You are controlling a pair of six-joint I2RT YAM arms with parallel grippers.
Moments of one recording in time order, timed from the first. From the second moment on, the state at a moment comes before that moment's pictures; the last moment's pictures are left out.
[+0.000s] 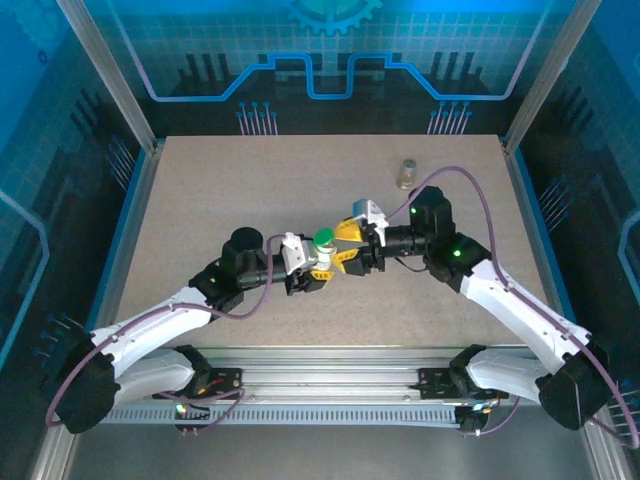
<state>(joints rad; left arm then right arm) -0.64 1.09 0.59 0.23 0.57 0.25 0.57 1.14 0.97 -0.19 -0.90 -0.22</state>
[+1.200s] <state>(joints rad) -0.64 1.12 0.47 0.49 0.27 0.26 0.49 1.30 0.99 -0.24 -0.39 -0.19</state>
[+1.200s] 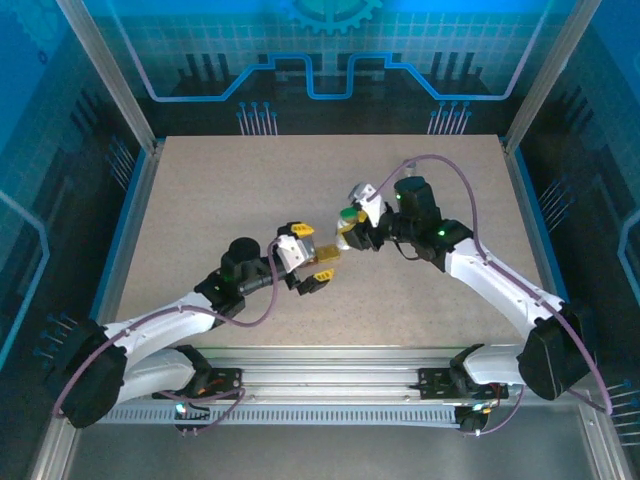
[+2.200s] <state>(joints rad) -0.64 1.00 0.50 0.27 -0.43 -0.25 0.48 1.62 0.78 0.20 0.09 0.14</state>
